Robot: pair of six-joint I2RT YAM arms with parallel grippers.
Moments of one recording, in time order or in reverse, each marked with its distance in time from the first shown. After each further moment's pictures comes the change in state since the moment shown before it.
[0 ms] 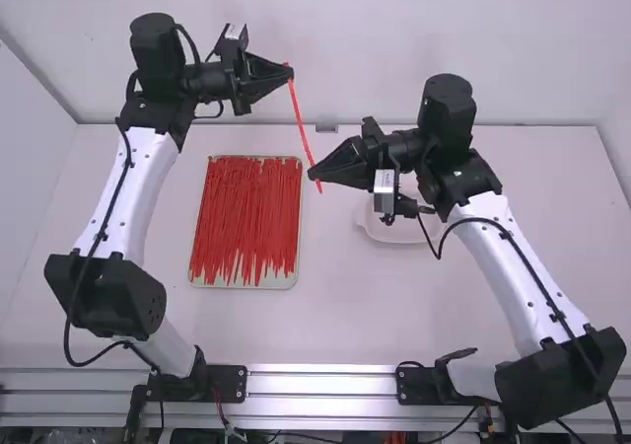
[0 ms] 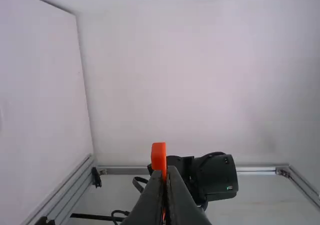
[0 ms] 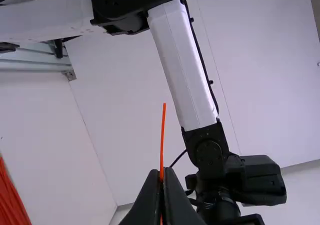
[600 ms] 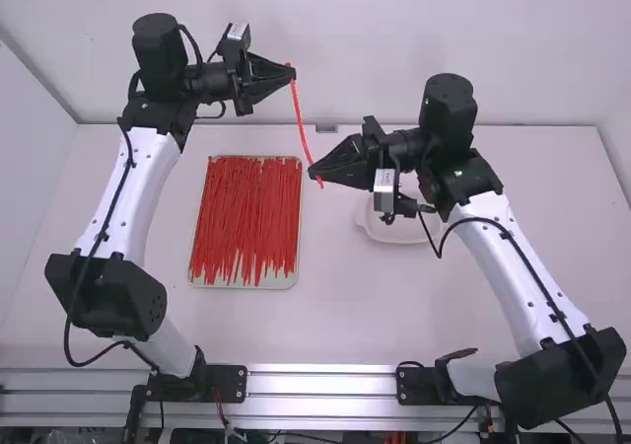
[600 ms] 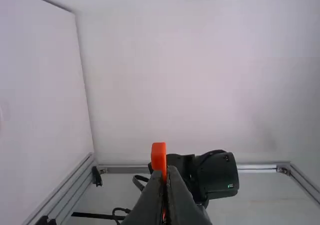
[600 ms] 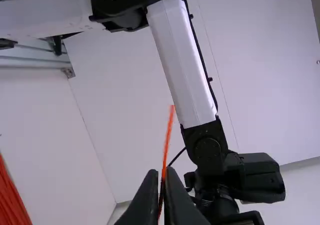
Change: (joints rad) left arm -0.014 0.000 0.000 0.000 0.000 0.003; right arm -0.004 0.000 0.000 0.001 0.008 -0.002
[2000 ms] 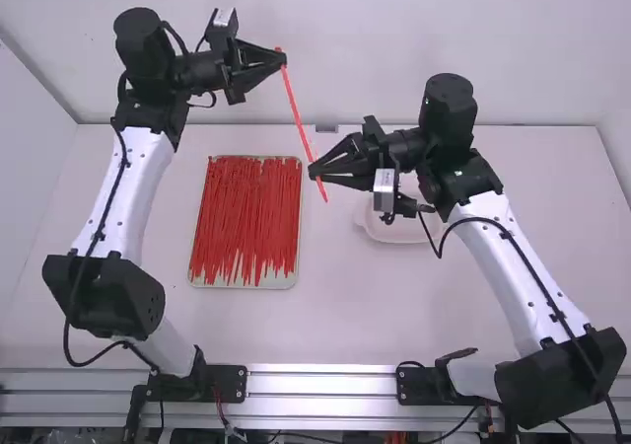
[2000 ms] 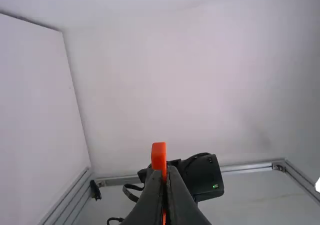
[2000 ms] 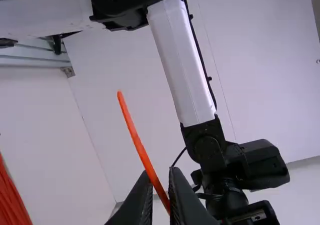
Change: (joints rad) left arm 0.039 0.000 0.000 0.192 0.001 -0.113; right arm 0.000 0.000 0.000 0.000 -0.009 0.000
